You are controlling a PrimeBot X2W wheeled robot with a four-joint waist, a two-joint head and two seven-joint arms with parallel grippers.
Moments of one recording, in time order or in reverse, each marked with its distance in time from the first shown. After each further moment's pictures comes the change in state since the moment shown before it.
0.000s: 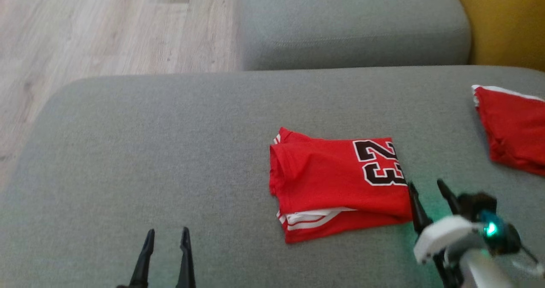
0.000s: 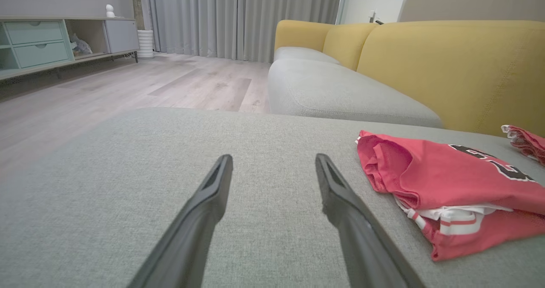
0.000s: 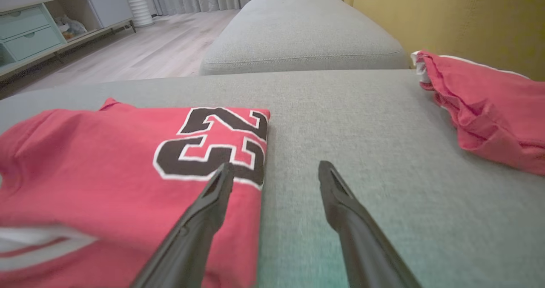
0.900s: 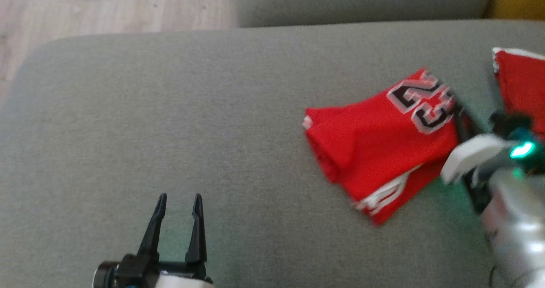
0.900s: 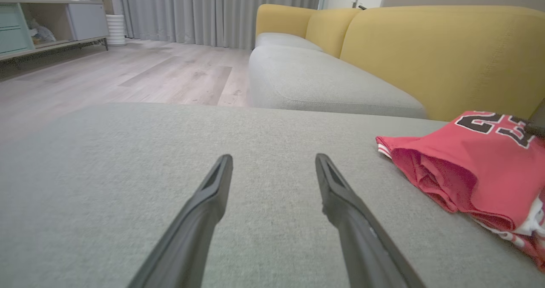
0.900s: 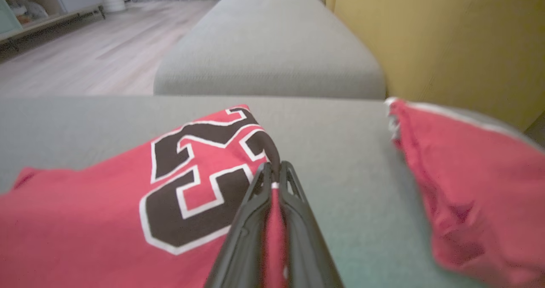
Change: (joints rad) left arm -0.115 -0.001 -0.044 -0.012 -0.002 -0.009 0.000; right arm -0.409 -0.113 0.050 0.307 0.031 0.000 -0.036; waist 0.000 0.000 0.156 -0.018
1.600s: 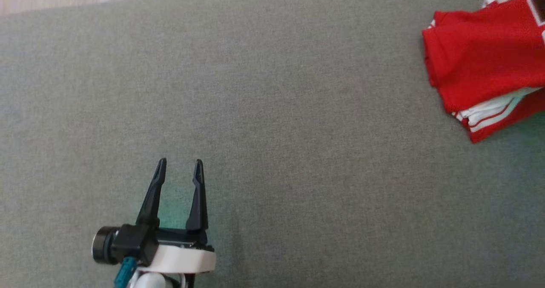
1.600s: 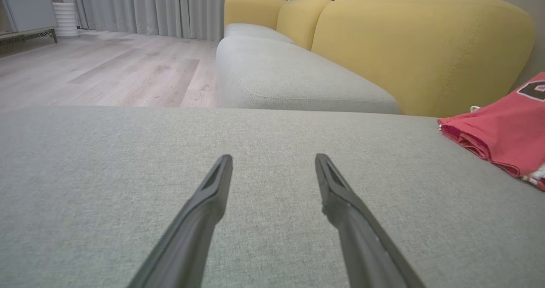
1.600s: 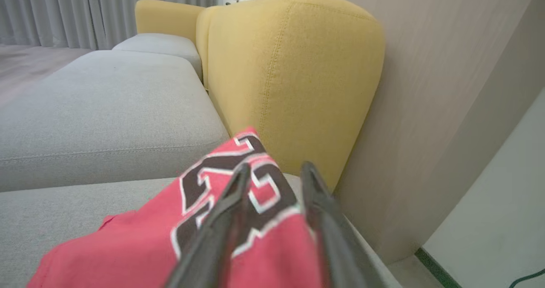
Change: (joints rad) left arm -0.123 -0.001 -0.007 -0.007 -0.004 -0.010 0.000; right arm -0.156 -0.133 -0.437 -0.146 -0.230 0.000 -0.006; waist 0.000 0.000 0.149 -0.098
